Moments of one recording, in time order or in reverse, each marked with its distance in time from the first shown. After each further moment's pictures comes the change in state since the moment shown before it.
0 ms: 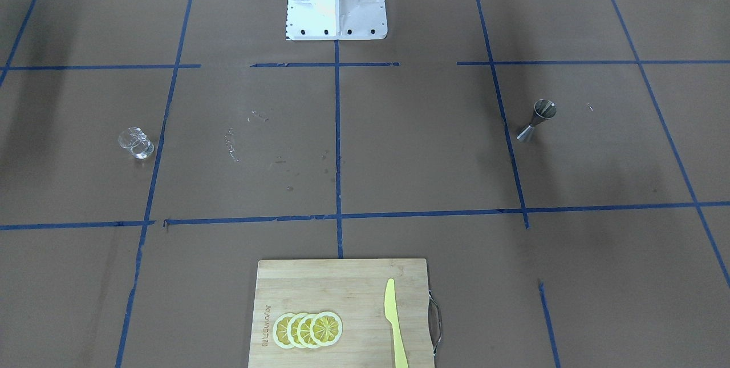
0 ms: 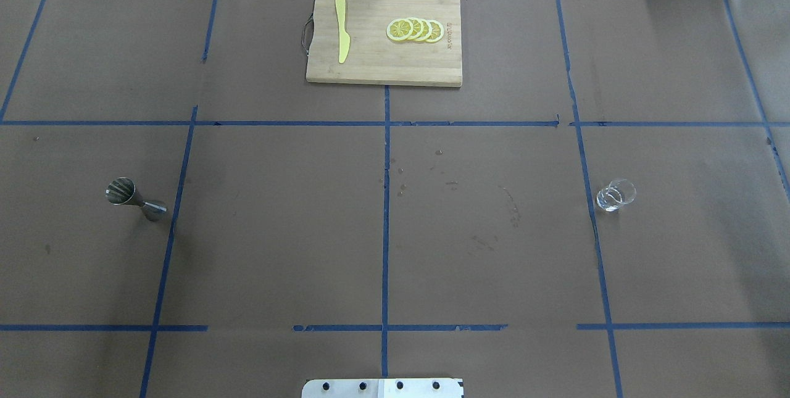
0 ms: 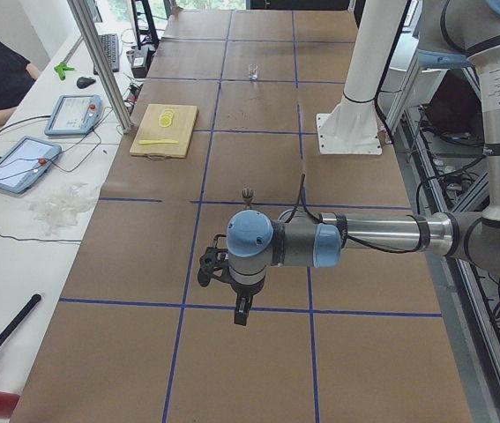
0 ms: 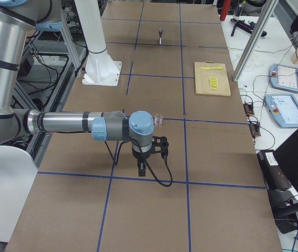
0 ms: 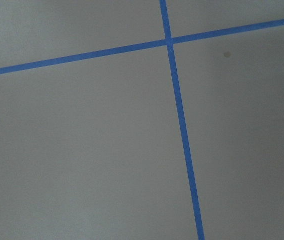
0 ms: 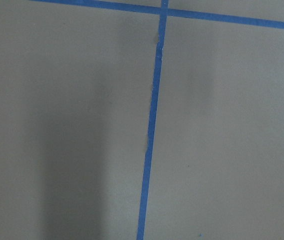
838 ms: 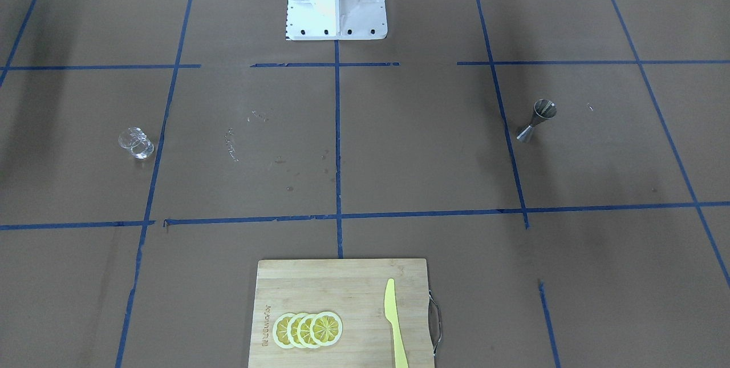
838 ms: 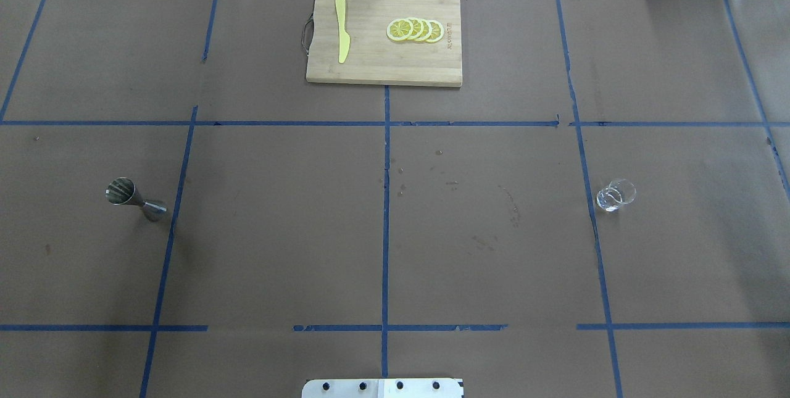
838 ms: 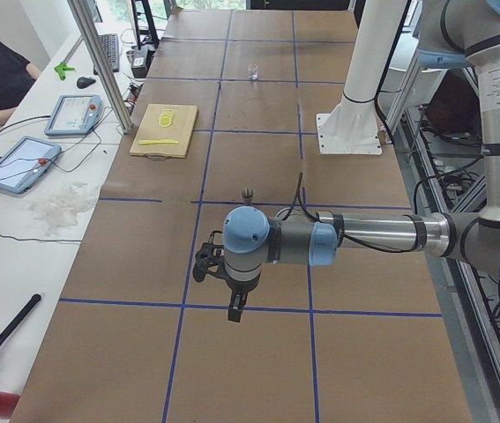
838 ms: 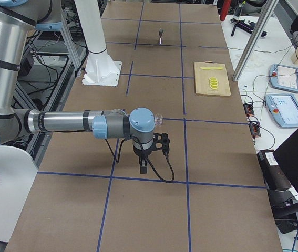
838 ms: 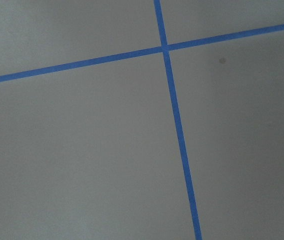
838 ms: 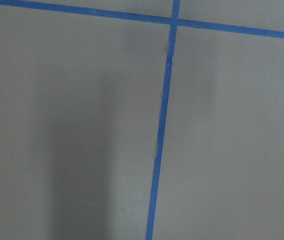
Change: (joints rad) left arm 0.001 -0.023 0.006 -0.025 -0.002 0.002; right arm -0.001 0.014 0.020 0.001 0.018 0.004
